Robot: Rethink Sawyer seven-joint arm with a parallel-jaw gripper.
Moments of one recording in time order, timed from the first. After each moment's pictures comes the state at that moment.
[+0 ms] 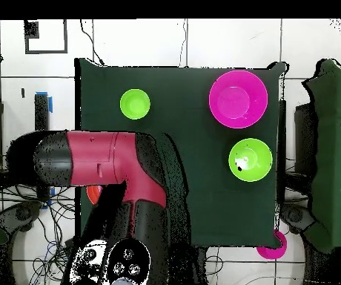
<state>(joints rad) 0.17 -0.90 -0.20 1.51 0.03 0.90 1.92</state>
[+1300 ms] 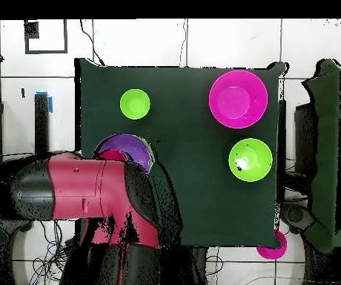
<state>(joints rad) 0.21 -1.02 -0.21 1.62 0.08 0.91 1.92</state>
